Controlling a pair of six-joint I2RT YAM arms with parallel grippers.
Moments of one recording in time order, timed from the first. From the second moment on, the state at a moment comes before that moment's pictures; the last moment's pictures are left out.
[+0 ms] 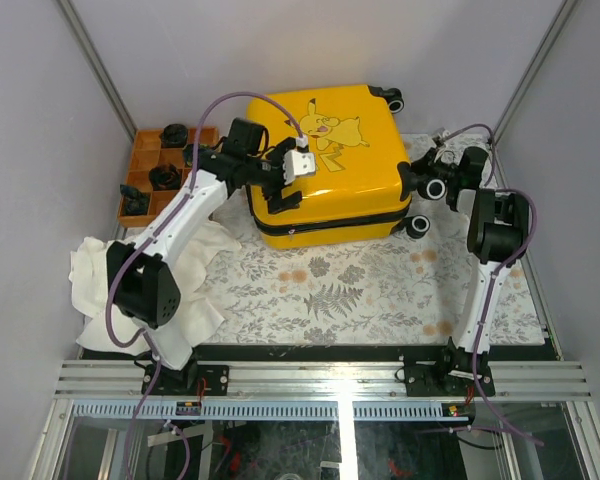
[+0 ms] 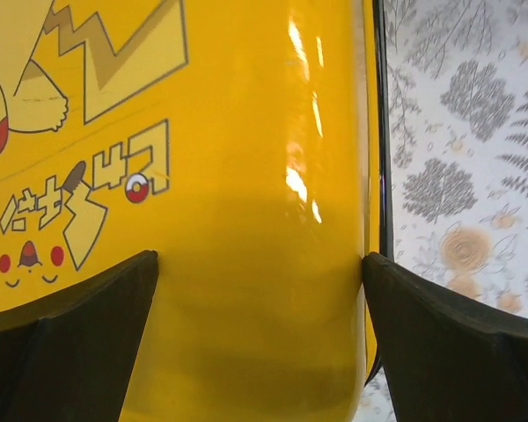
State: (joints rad) left arm -0.38 1.71 1.60 -0.65 0.64 0.96; right arm -0.18 2.36 1.52 0.66 -1.21 0.07
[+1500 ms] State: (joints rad) left arm -0.76 2.01 1.95 -0.78 0.42 1.07; right arm 0.14 1.91 0.77 1.00 -0.87 0.32
